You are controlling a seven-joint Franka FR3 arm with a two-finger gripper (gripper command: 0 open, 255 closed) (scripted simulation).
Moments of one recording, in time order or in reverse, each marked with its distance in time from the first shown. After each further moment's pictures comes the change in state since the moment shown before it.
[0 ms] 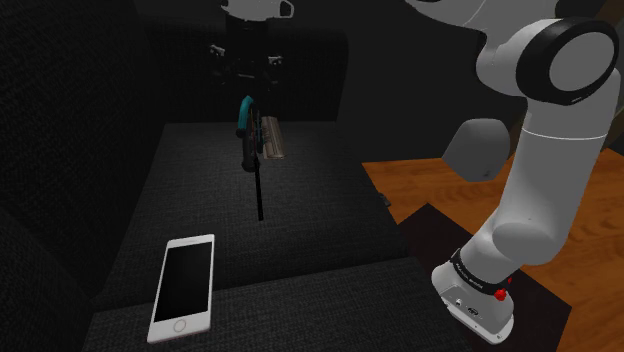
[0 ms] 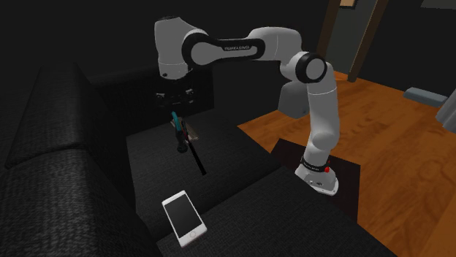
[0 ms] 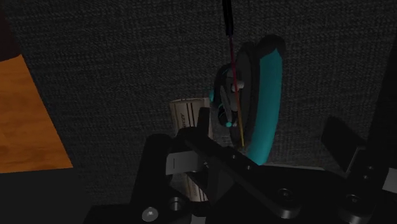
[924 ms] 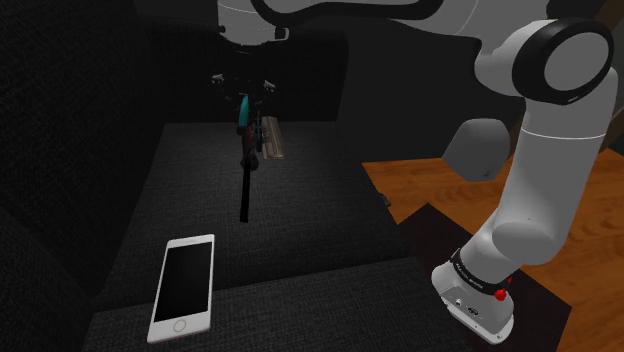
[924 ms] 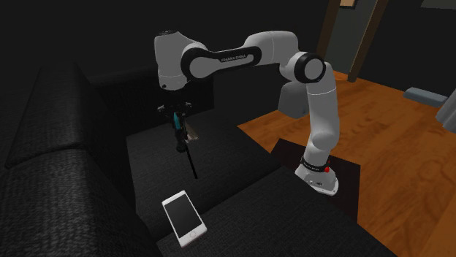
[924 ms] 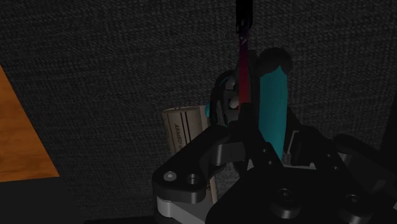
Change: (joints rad) arm -0.008 0.008 -0.007 -0.093 -0.005 0.100 0.025
